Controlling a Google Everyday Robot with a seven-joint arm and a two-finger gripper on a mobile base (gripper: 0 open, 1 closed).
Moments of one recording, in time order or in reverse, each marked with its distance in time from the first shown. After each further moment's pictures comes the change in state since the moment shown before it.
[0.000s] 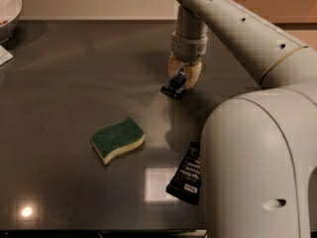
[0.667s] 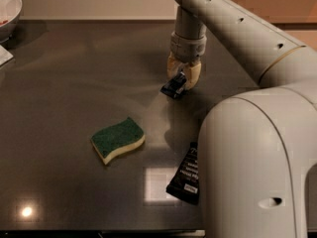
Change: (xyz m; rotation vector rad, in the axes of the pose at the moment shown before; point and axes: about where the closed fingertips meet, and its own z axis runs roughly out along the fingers) arm 0.001 0.001 -0.001 -0.001 0.001 0.004
